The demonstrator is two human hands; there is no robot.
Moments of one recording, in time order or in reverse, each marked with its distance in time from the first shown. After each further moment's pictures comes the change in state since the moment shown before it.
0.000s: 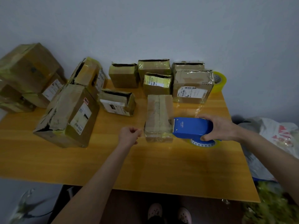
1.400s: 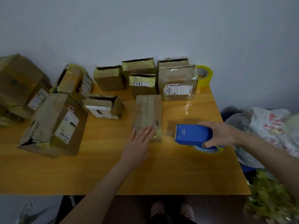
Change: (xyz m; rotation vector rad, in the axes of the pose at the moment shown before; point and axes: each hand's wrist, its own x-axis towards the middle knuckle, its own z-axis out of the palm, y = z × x) left_hand -0.021 -0.019 0.051 1.230 -0.219 0.818; right_hand -0.025 0.053 -0.003 -0.086 -0.113 0.117
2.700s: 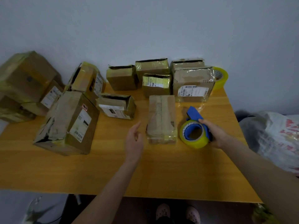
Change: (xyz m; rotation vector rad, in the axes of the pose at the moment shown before) left_hand -0.011 -0.026 -0.027 -1.077 0.506 -0.582; right_hand 0.071 -0.040 0.046 1.203 0.286 0.517
